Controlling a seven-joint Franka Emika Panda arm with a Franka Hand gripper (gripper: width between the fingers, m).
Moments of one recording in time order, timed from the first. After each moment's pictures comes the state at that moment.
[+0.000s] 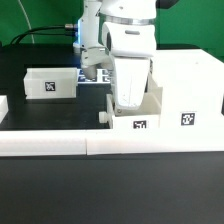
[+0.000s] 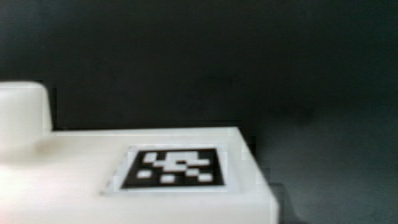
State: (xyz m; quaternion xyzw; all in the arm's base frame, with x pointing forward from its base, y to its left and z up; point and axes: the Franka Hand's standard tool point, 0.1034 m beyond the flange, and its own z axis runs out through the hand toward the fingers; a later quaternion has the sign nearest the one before) arm 0.551 0.005 0.011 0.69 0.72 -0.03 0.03
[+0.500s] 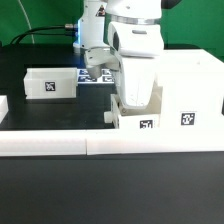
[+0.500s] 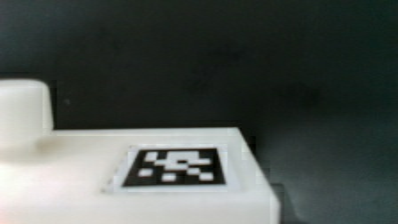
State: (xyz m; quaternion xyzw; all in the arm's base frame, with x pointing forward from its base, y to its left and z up) arm 0.552 0.011 0.011 0.68 0.73 -0.03 0.03
